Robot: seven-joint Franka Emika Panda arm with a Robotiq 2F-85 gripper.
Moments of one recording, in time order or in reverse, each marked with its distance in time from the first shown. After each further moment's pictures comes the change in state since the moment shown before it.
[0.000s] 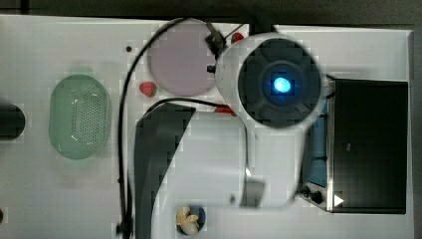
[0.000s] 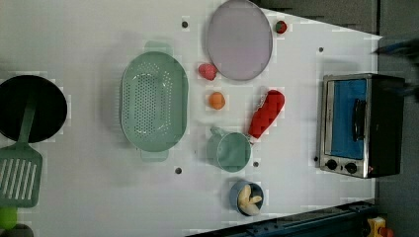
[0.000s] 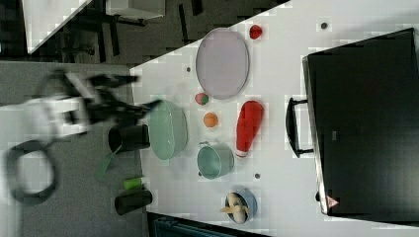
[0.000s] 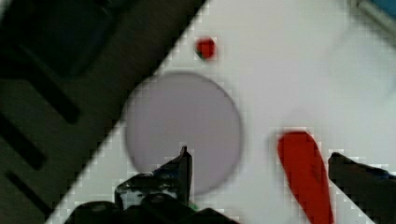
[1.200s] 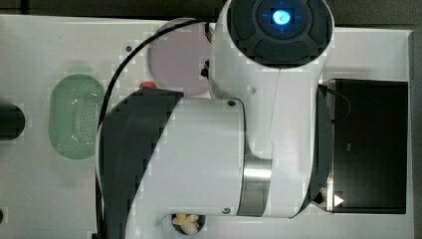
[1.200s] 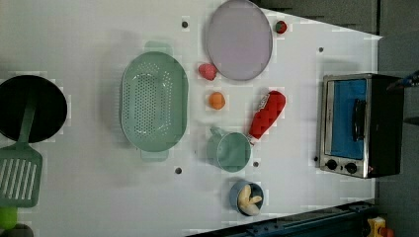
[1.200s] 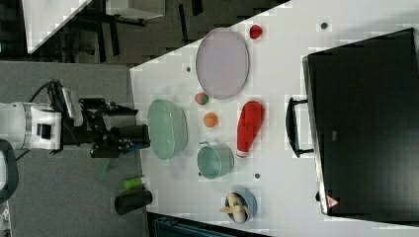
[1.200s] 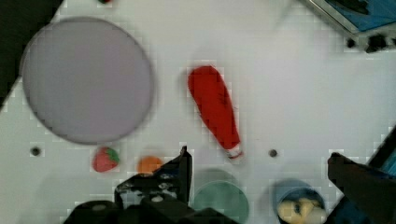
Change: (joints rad) arm 0.011 0.049 0.004 0.186 -0.048 -0.487 0.114
